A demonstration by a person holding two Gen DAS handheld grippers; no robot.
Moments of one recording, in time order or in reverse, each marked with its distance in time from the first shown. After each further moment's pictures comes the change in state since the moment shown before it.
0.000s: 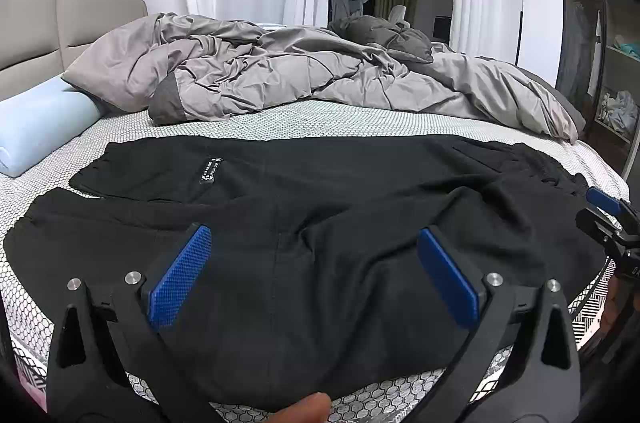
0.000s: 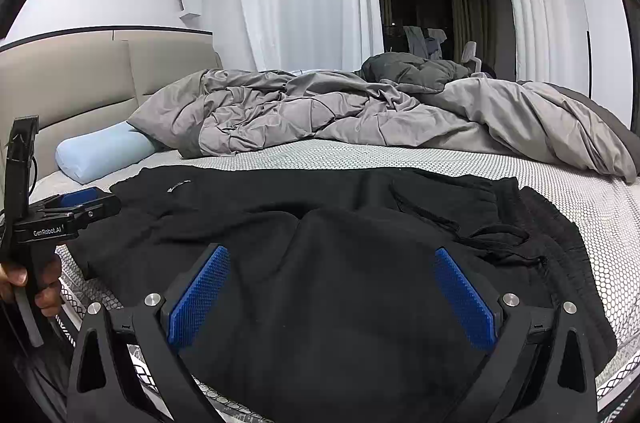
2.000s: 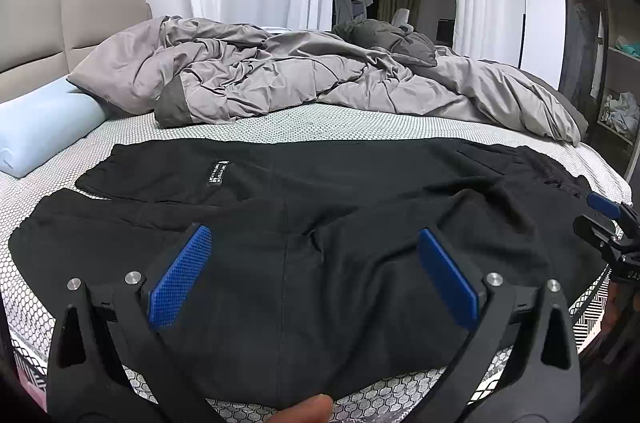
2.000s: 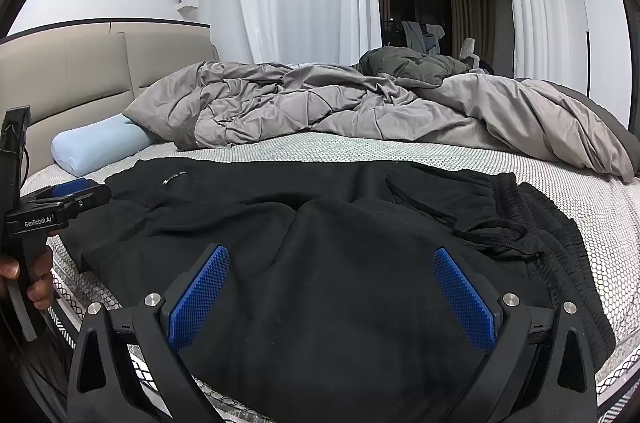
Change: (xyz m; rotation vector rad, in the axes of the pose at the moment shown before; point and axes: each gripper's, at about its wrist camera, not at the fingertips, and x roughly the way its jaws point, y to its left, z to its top) left arm -0.002 0.003 0.006 0.004 -0.003 -0.001; right arm 0.005 0.000 -0.002 -0.012 0.023 -0.019
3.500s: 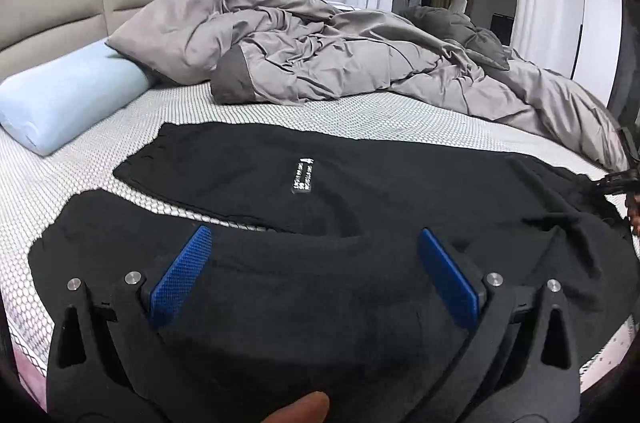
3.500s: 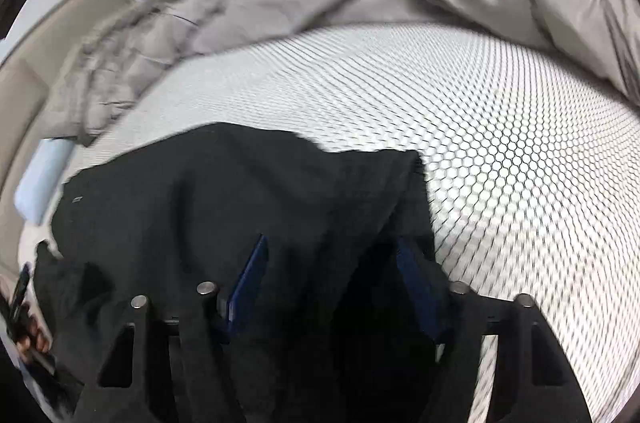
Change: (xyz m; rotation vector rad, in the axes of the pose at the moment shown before) left arm 0.057 0.104 0.038 -0.114 0.087 0.155; right arm 0.222 -0.274 0.091 0.259 0.631 -0.019
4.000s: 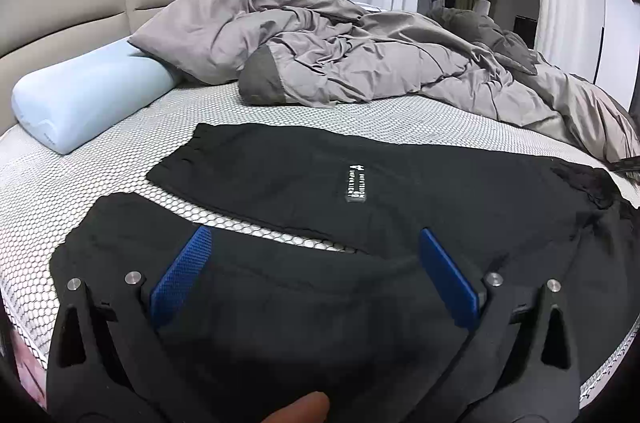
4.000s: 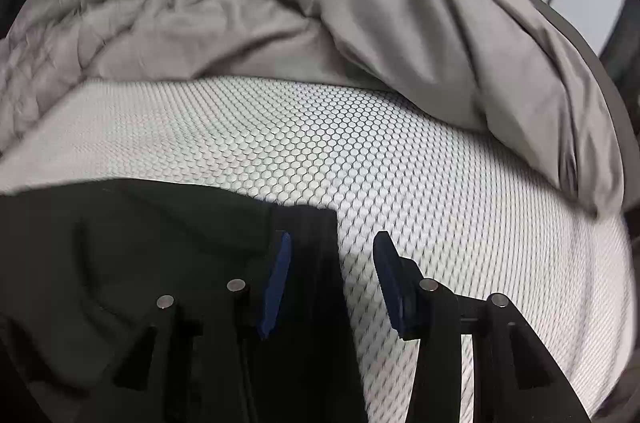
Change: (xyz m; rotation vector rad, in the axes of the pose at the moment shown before) left arm 0.013 0.016 0.002 -0.025 0.003 0.096; right arm -0.004 -0.026 0.080 -0.048 -0.137 -0.306
